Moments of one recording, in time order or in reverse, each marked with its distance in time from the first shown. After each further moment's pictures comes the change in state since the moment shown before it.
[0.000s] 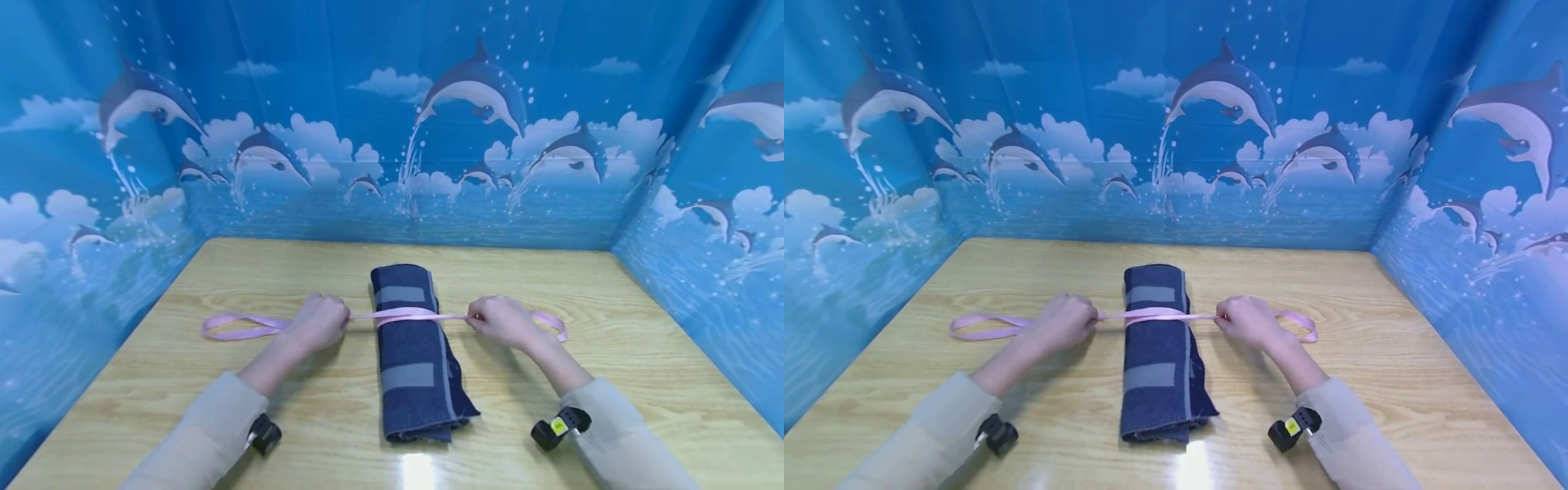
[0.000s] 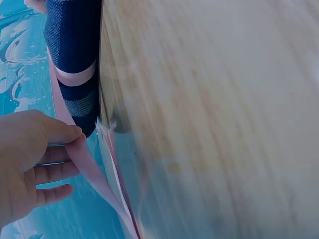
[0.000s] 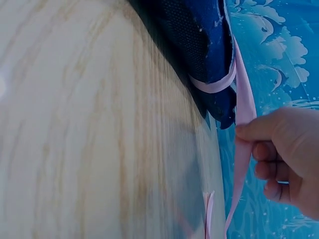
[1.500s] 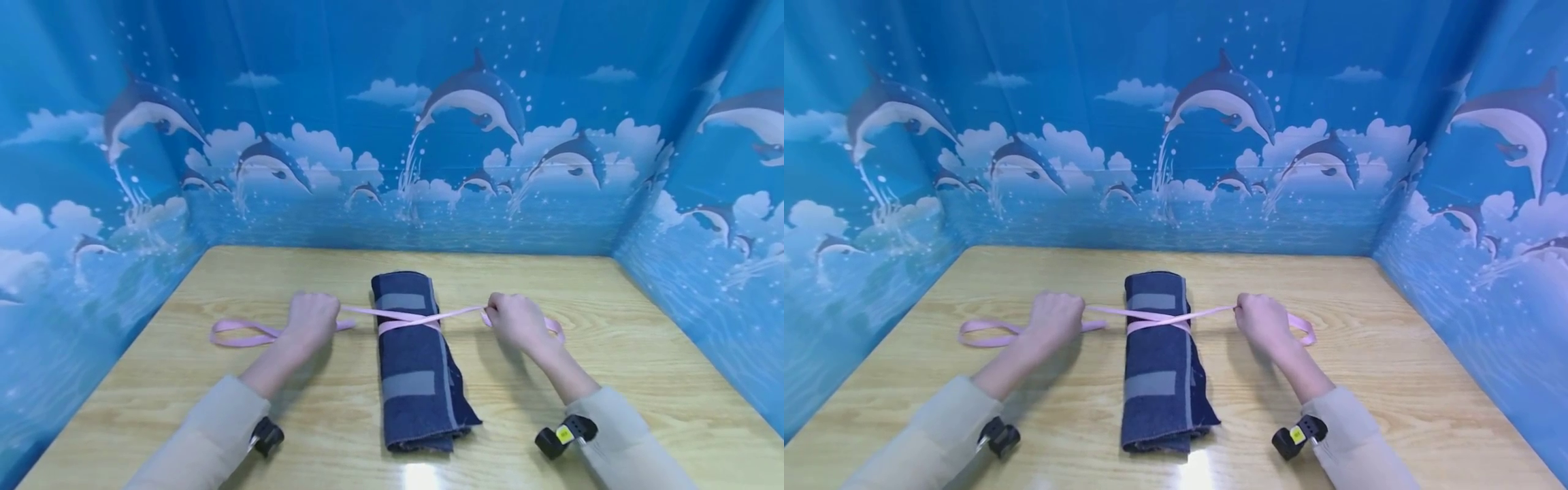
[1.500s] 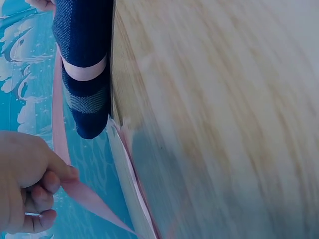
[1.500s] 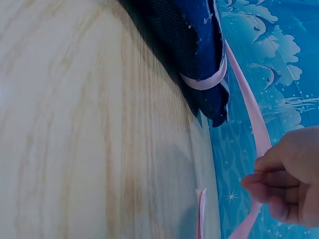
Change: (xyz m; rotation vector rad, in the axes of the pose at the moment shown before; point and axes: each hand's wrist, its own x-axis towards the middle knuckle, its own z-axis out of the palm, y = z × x) left_hand 0.003 -0.001 -0.015 0.149 0.043 -0.214; right_hand -0.006 0.009 -0.006 0.004 0.178 0.242
